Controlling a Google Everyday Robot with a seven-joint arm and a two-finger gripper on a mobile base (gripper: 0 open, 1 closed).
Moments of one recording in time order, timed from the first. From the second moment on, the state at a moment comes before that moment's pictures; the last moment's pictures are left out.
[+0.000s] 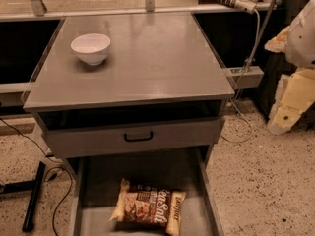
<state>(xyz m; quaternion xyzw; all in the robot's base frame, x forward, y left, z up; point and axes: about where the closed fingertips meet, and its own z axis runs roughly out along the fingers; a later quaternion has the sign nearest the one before) 0.438 -0.216 0.977 -0.60 0.78 -0.04 0.16</state>
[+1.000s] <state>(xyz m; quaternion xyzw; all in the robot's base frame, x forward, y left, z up) 0.432 -0.178 0.912 -0.65 0.74 0.01 0.17</state>
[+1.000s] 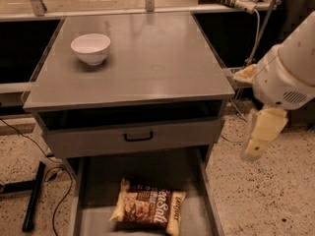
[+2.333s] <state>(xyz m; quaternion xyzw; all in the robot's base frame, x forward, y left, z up) 0.414 -0.127 0.753 -0.68 0.69 0.11 0.21</state>
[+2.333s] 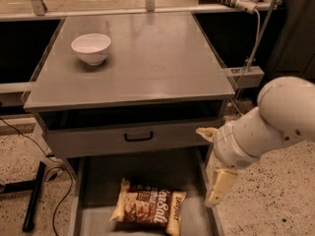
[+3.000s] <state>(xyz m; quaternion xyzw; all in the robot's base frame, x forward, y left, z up) 0.407 -0.115 0.620 -0.67 0.68 0.15 0.24</state>
